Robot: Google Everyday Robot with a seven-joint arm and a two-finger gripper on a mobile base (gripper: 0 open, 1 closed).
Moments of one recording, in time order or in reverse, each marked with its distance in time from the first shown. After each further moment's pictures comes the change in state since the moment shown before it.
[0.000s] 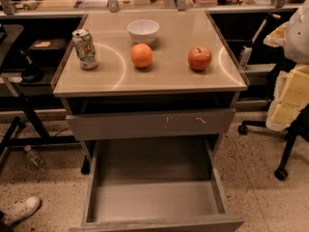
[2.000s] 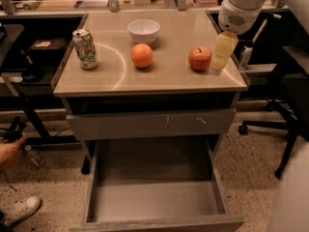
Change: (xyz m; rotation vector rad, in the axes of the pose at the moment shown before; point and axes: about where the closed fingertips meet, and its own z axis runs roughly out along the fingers) arm -0.051 -0.175 0.113 0.025 0.098 0.137
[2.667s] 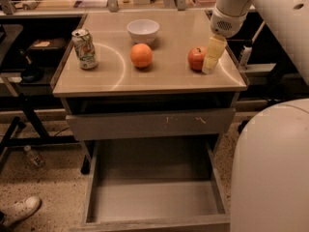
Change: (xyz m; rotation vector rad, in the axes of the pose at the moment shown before) arm -0.011 -0.039 0.049 -0.001 0.021 0.039
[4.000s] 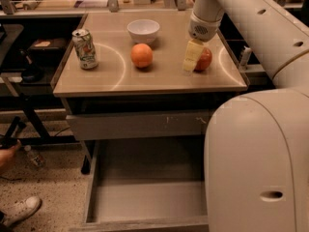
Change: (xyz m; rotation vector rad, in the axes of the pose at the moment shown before) arm -0.057 0.011 0.035 -0.084 -0.037 -0.034
